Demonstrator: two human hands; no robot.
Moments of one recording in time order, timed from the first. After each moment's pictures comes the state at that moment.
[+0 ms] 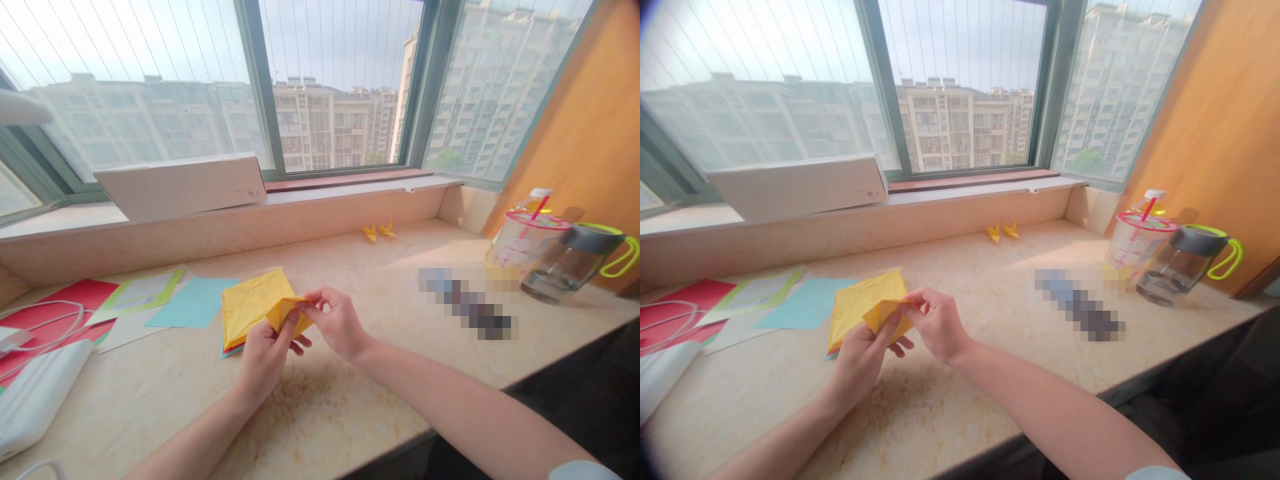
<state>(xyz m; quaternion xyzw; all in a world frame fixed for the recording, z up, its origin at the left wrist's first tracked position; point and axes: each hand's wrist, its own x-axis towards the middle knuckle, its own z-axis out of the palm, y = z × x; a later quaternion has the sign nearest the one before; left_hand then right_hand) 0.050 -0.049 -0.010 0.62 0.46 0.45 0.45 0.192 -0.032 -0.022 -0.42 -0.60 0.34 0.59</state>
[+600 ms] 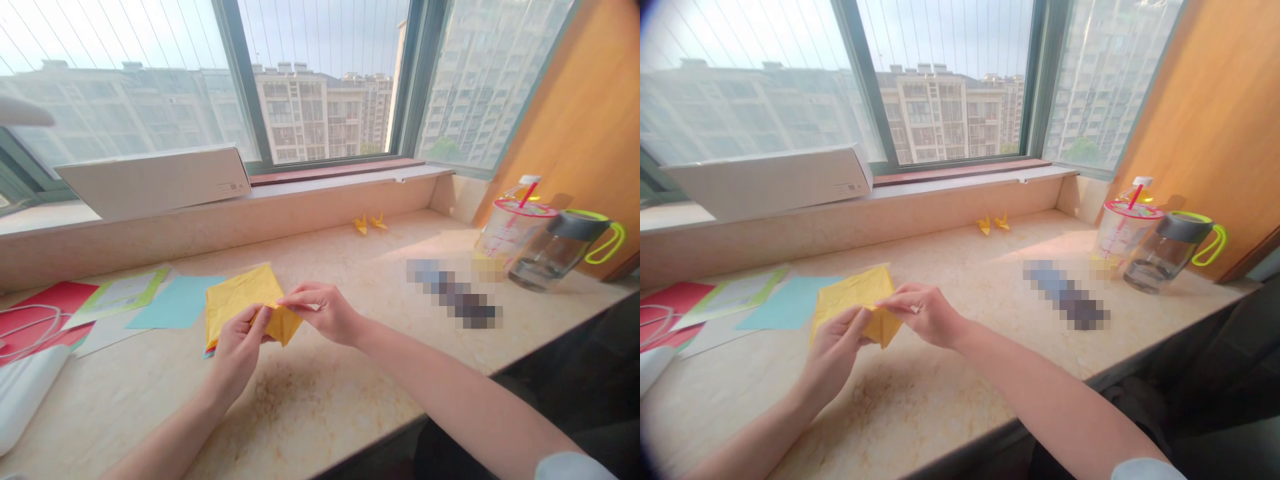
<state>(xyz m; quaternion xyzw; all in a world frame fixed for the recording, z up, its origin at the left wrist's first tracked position) 0.040 -0.040 -0.012 0.60 0.46 0.46 0.46 0.223 -0.023 -0.019 -0.27 -0.74 0.32 0.52</state>
